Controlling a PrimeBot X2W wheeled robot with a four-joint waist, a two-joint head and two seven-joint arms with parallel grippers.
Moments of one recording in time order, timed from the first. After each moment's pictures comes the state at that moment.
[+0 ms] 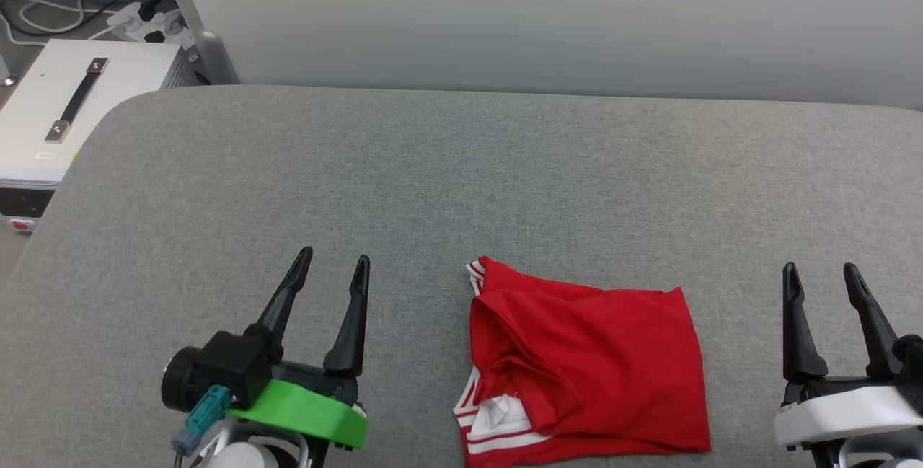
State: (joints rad) left arm -0.01 0.14 -0.17 -0.01 -0.25 -0.13 -0.26; right arm 0.07 -0.10 -0.10 -0.08 0.17 0.13 -0.21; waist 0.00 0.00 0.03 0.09
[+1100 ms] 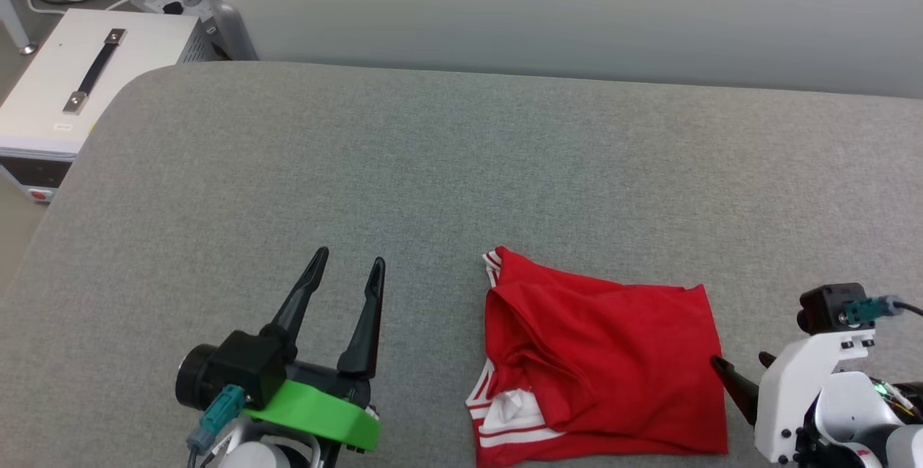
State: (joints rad) left arm -0.01 0.13 -0.20 0.00 -0.25 -0.13 -0.26; right arm 0.02 -0.20 -0.01 -0.13 0.36 0.13 0.75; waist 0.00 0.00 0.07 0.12
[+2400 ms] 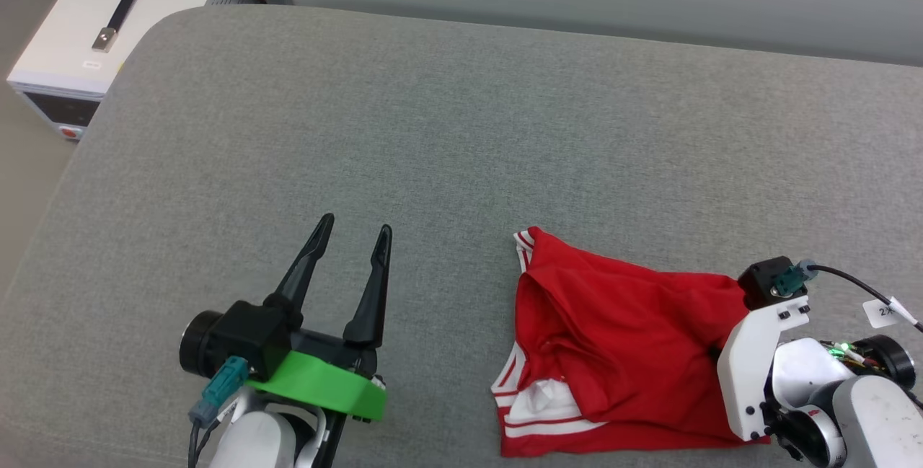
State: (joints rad) left arm -0.09 0.13 -0.21 0.00 -0.25 -0.13 -0.26; right arm -0.14 -0.26 0.15 0.07 0.29 0.13 0.82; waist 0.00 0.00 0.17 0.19
